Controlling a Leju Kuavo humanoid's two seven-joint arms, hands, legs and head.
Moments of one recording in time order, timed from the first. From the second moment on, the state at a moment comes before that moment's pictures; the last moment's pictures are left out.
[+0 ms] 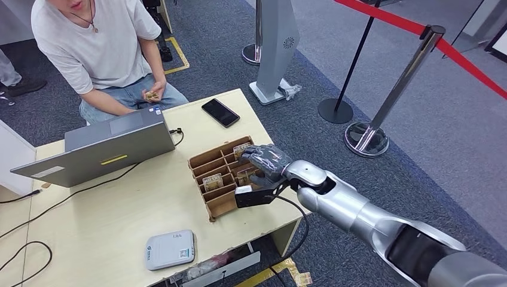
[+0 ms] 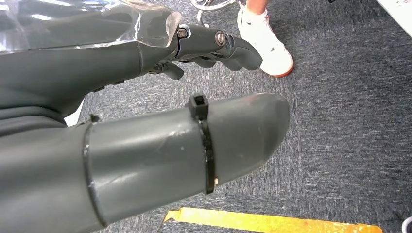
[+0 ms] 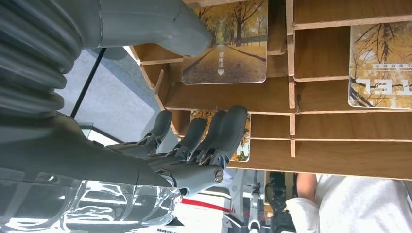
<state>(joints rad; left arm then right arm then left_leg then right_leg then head) -0.07 -0.18 0.88 -0.20 -1.04 0.53 -0.03 -0.38 -0.51 0.56 -1.25 0.75 0.02 -0.15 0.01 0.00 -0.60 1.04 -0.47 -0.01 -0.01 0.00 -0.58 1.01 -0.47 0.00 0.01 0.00</state>
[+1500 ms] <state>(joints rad) -0.07 -0.17 0.90 -0.20 -1.03 0.50 -0.02 -0.37 -0.52 0.56 -1.31 0.74 -0.01 -0.15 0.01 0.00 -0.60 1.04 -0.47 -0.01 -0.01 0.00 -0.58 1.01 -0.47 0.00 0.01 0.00</state>
